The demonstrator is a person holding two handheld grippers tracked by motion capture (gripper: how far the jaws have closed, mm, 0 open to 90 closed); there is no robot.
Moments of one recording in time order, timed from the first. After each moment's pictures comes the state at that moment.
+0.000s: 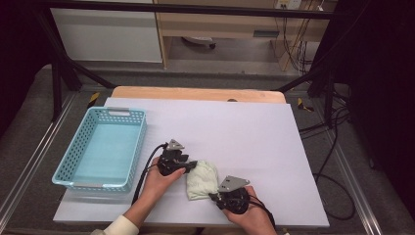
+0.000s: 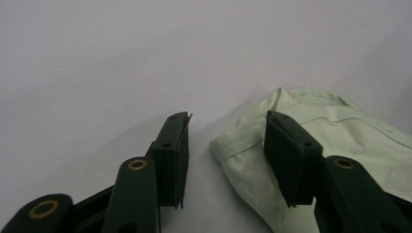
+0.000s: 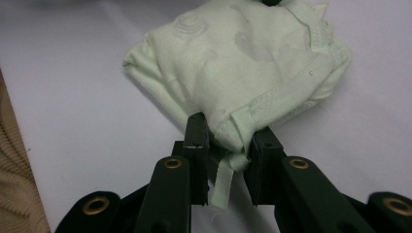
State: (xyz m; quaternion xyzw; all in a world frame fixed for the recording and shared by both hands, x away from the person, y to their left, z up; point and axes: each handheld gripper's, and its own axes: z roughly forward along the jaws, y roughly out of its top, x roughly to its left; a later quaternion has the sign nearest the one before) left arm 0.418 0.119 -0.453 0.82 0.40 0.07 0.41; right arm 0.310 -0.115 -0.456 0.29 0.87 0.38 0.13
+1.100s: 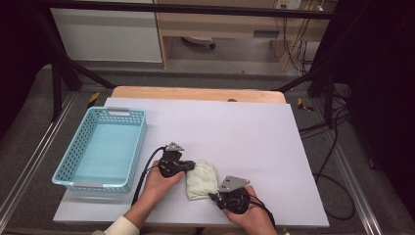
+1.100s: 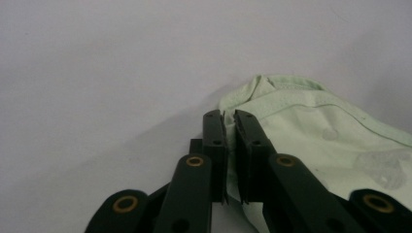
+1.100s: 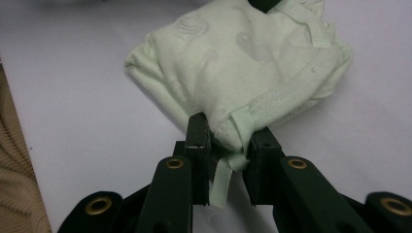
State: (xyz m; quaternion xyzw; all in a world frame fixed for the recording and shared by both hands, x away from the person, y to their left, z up) left arm 0.411 0.119 -0.454 0.81 0.41 0.03 0.41; right arm 0.310 -0.116 -0.456 0.28 0.87 0.38 0.13
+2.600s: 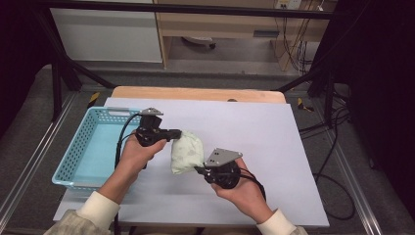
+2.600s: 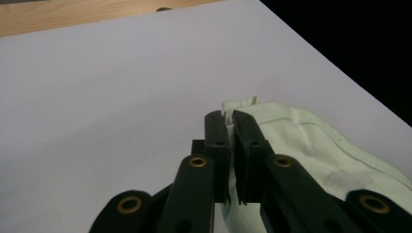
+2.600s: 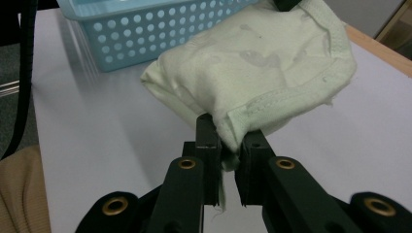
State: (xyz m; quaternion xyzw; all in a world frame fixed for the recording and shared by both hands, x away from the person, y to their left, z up) left arm 0.438 0.166 -0.332 0.79 0.41 0.05 0.46; right arm 0.343 -0.080 -0.366 0.22 0.85 0.44 0.16
